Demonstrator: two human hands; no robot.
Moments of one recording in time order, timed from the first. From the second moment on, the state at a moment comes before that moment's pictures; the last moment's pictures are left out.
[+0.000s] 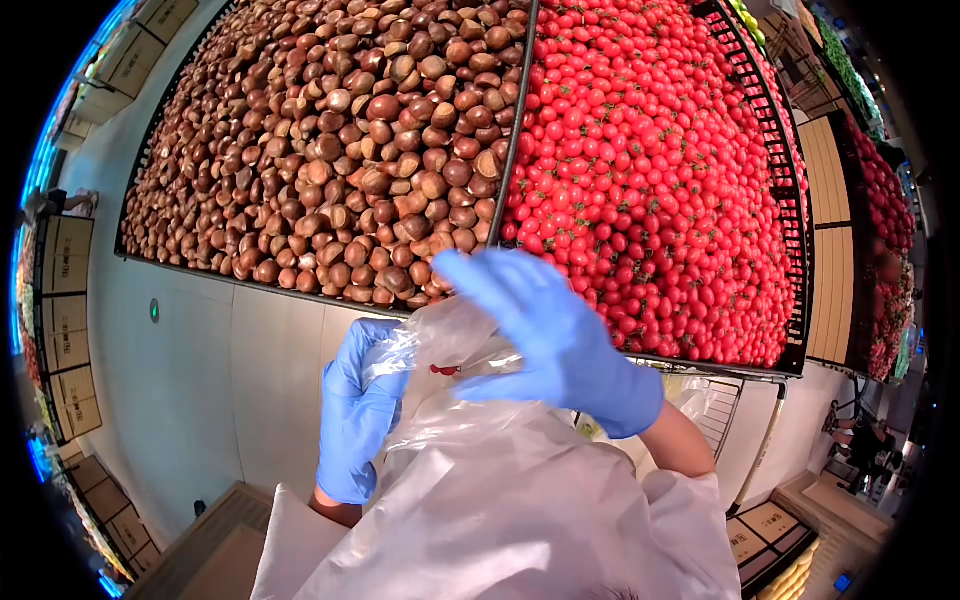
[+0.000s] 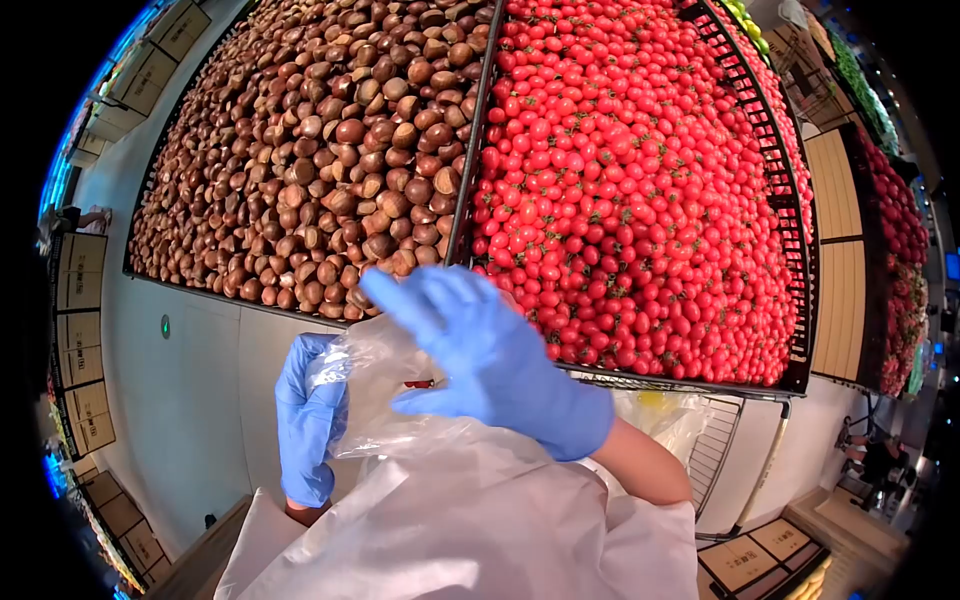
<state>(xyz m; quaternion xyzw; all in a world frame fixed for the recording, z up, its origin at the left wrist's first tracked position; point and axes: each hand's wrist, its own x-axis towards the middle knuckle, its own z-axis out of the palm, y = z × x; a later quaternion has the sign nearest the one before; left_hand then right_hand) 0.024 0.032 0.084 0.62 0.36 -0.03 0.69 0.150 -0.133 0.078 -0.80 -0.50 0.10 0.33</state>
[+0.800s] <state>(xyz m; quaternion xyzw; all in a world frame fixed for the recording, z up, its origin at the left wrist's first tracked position) -0.016 0.036 0.063 0.69 0.26 -0.07 0.67 0.307 -0.161 0.001 -0.82 -0.54 -0.17 0.08</state>
